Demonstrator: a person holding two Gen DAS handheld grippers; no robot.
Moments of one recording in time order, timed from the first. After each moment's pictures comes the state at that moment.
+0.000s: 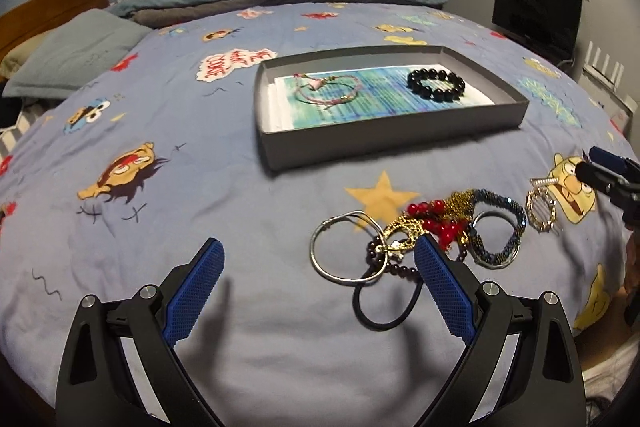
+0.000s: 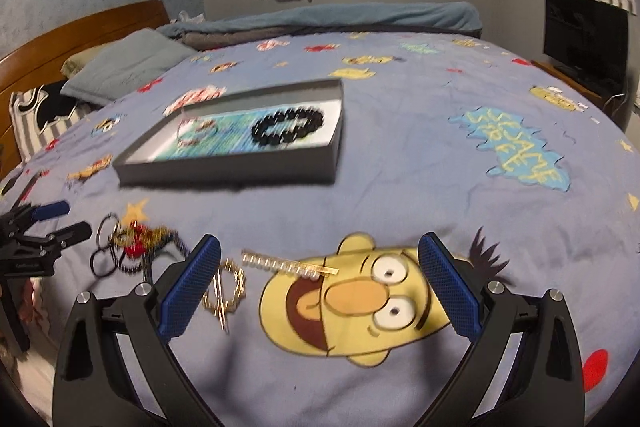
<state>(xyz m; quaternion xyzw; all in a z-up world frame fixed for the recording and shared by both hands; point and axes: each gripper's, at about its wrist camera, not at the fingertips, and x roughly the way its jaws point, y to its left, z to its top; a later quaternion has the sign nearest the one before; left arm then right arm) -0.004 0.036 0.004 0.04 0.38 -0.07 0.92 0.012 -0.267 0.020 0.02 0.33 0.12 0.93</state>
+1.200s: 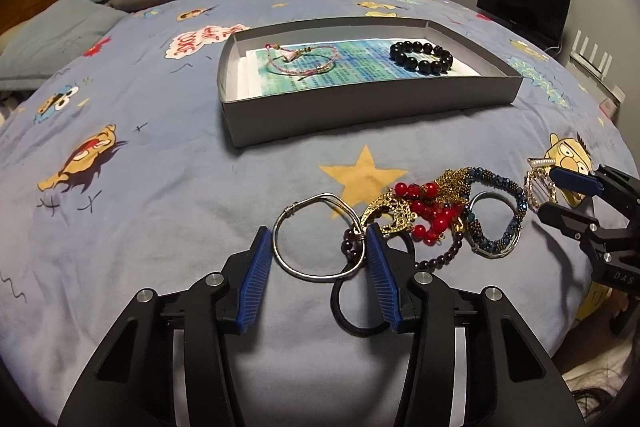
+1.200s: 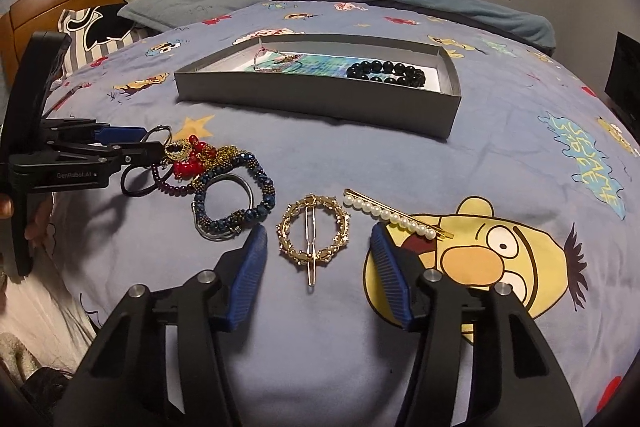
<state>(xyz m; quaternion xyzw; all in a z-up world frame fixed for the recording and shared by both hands) 0.009 0.028 -0.017 0.03 0.41 -0.11 0.90 0.002 -0.211 -0.005 -0.07 0.36 0.21 0.91</state>
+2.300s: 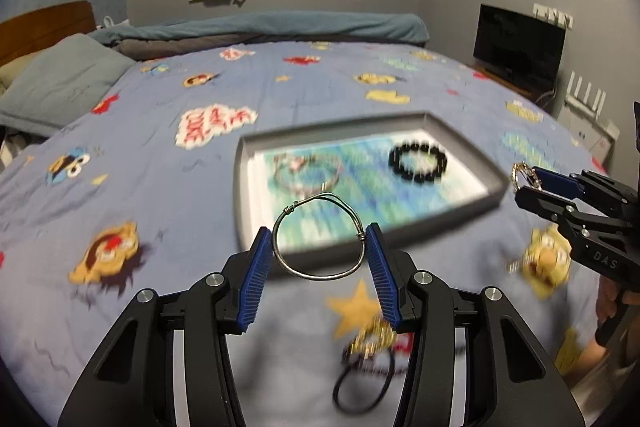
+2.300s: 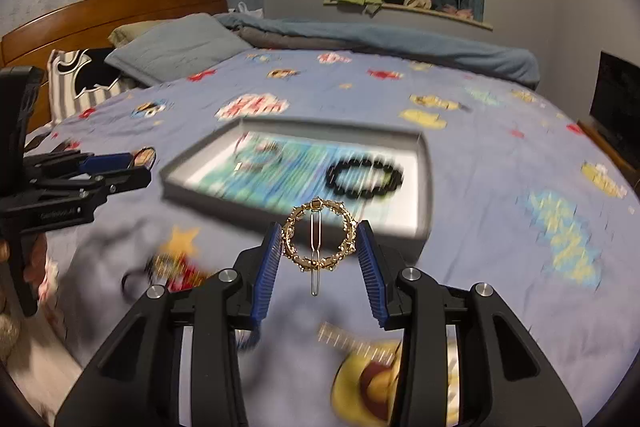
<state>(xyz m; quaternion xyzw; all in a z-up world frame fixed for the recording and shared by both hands) 0.046 0.031 0.059 0.01 0.33 -0.11 0.94 0.058 -0.206 0.075 -0.06 0.28 0.18 0.94</state>
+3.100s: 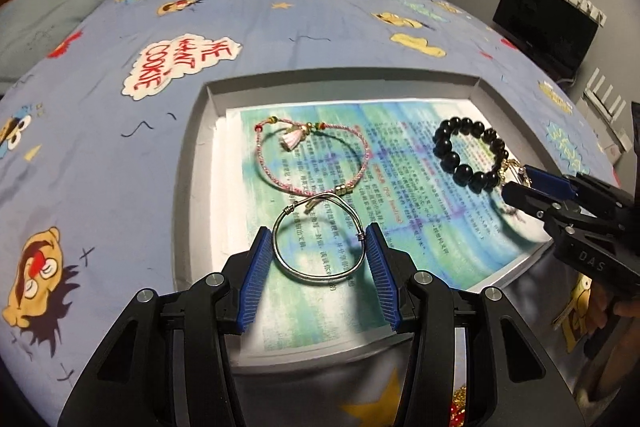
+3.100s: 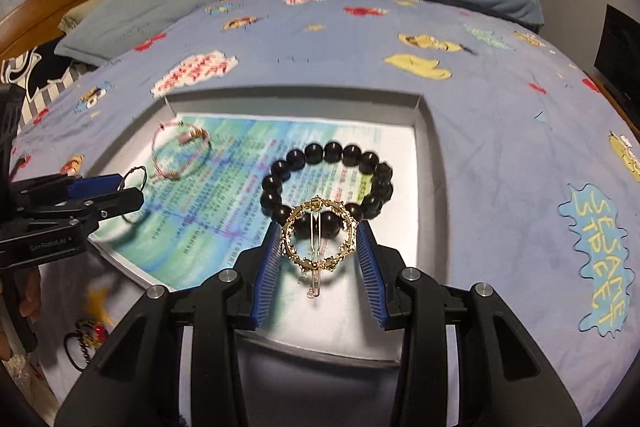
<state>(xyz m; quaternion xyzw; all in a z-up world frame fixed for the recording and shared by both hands) 0.155 0.019 -0.001 -0.02 0.45 -0.12 0.89 0.174 -0.198 0.020 -0.05 0.41 0.15 0.90</state>
